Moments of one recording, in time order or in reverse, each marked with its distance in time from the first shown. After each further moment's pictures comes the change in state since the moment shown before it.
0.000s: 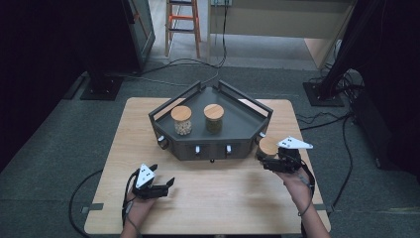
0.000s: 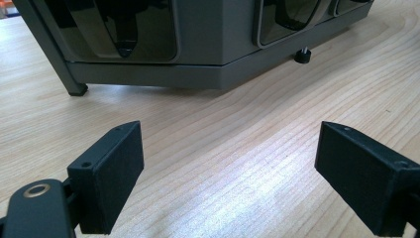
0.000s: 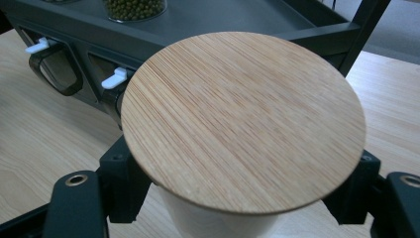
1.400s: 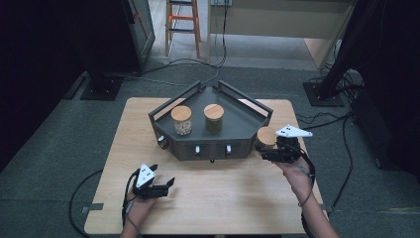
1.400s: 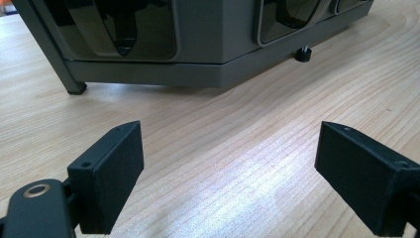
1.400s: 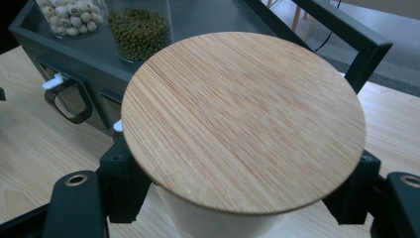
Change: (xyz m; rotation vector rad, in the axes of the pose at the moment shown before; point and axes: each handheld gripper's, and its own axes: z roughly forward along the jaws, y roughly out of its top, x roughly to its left) left arm 0.001 0.001 0.000 0.006 -0.003 -0.001; right arm 0.000 0.037 -0.003 -0.009 0.009 -0.024
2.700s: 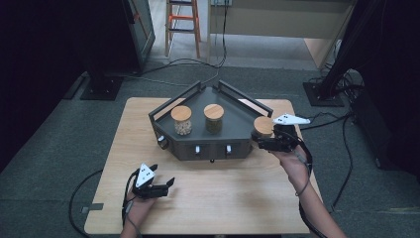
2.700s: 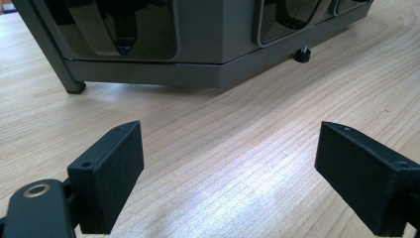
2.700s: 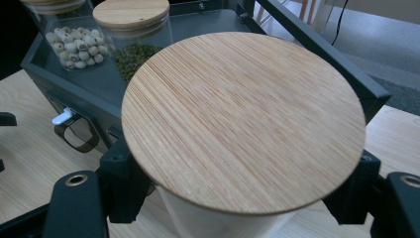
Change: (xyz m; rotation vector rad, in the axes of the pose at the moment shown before) left arm 0.001 0.000 0.000 -0.002 -0.006 -0.008; right arm -0.003 0.033 0.007 -0.005 0.016 0.011
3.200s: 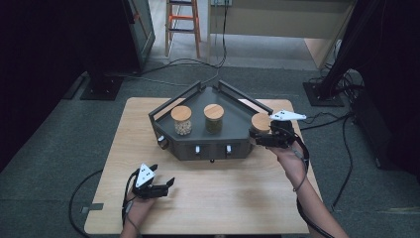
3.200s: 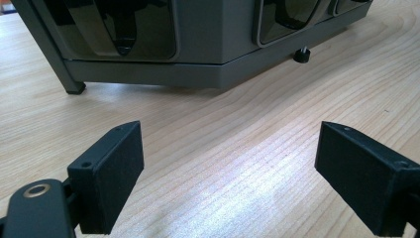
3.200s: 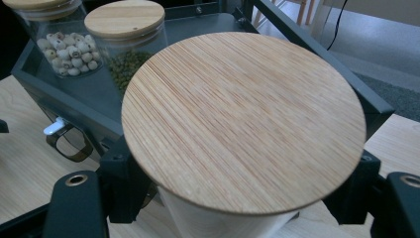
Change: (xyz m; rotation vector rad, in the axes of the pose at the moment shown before) left arm 0.000 0.000 0.000 0.000 -0.001 0.001; right arm 0.000 0.008 0.009 0.000 -0.007 0.001
